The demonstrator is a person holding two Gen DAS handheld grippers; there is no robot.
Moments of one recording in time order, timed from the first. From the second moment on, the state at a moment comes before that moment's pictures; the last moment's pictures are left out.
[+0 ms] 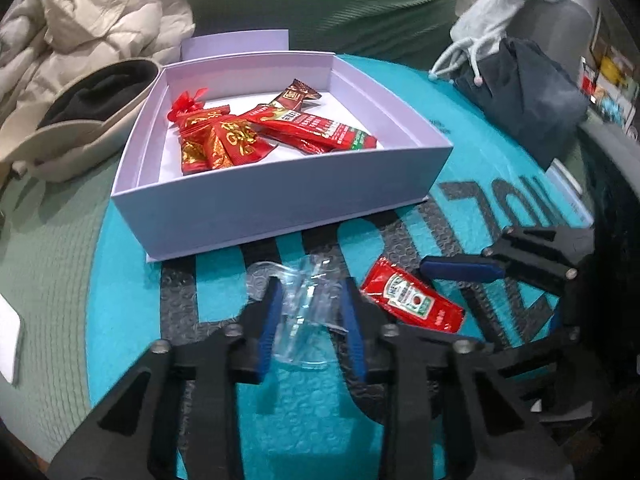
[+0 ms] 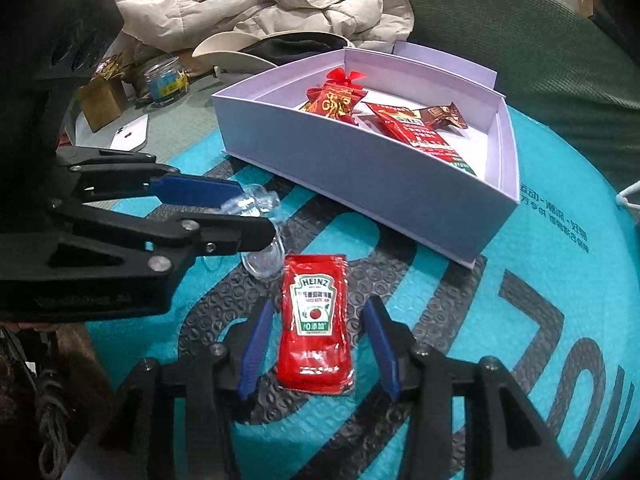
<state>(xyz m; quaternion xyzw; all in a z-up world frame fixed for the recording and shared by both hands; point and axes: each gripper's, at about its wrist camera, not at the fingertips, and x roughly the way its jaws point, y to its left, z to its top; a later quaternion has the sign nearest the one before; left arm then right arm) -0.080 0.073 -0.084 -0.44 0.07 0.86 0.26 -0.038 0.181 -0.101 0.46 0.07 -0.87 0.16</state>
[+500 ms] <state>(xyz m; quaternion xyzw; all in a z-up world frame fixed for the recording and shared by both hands) -0.078 0.059 -0.075 -0.45 0.04 0.86 0.24 -0.042 0.190 -0.095 0.46 0.02 -0.87 0.17</state>
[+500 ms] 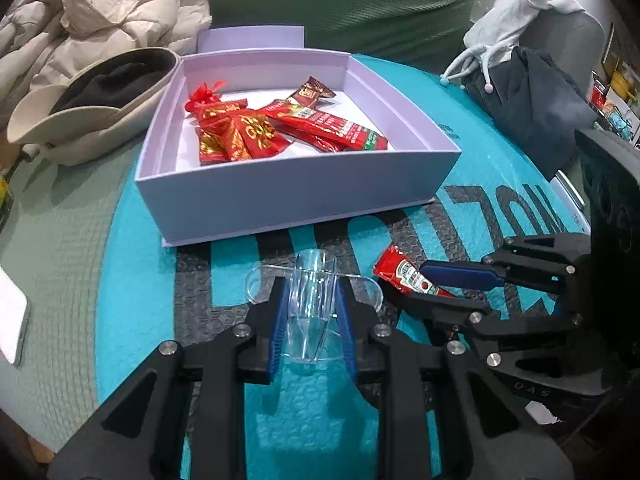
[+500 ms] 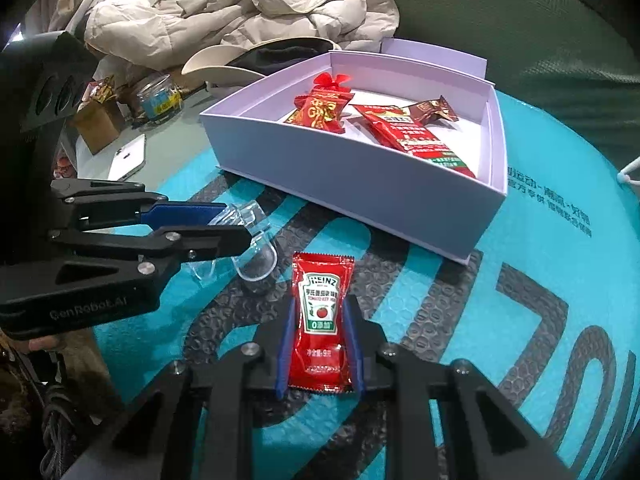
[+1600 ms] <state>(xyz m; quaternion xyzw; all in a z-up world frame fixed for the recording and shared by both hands) -0.089 0.018 -0.001 -0.44 -0.01 0.89 0.15 -0.070 0.156 -0.010 0.42 0.06 -0.87 0.26</state>
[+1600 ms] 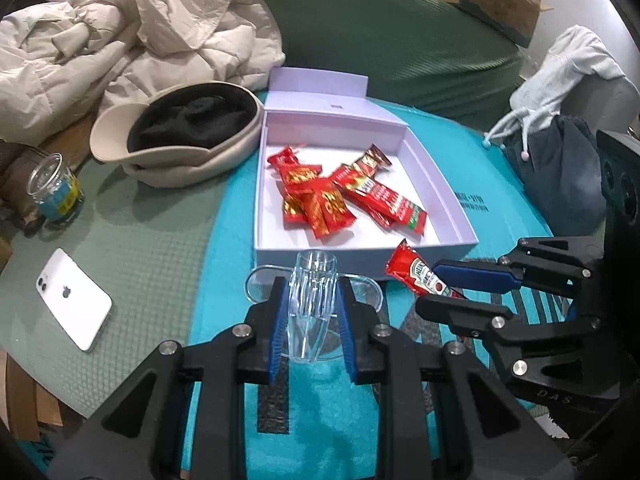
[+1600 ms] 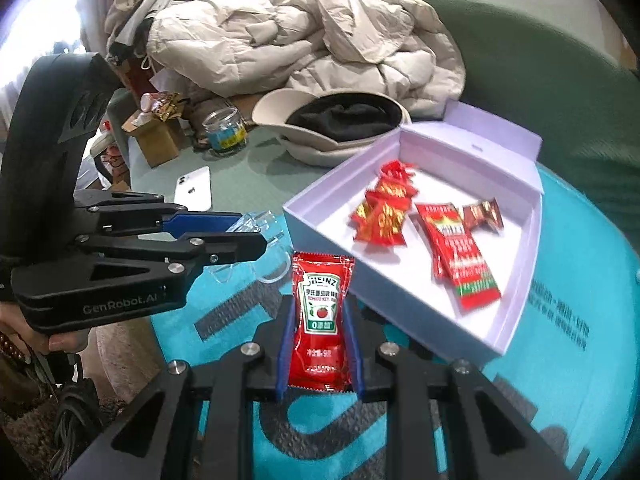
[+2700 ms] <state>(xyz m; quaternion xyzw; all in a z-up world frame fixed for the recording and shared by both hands) -0.154 0.083 0.065 -0.40 0.06 0.90 0.17 -0.113 0.212 0.064 0.34 0.06 -0.91 0.22</state>
